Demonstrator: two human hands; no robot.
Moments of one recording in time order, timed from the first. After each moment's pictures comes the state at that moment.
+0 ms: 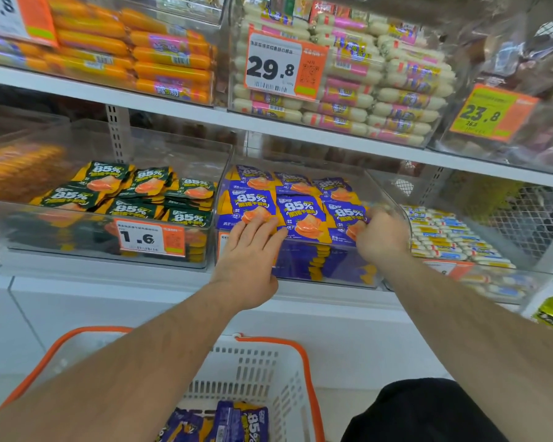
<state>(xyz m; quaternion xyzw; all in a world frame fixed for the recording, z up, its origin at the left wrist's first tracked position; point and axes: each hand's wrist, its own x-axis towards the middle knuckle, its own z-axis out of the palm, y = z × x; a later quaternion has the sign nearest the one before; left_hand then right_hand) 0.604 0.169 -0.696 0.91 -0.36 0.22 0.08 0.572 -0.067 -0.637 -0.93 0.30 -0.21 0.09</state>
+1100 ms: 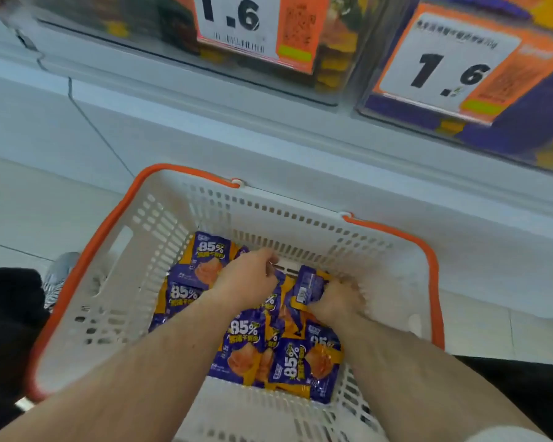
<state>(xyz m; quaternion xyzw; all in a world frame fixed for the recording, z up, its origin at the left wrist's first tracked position) 0.564 0.301 -0.942 0.91 -0.06 -0.29 0.30 0.526 0.105 -1.034 -0.91 0.23 0.34 0.10</state>
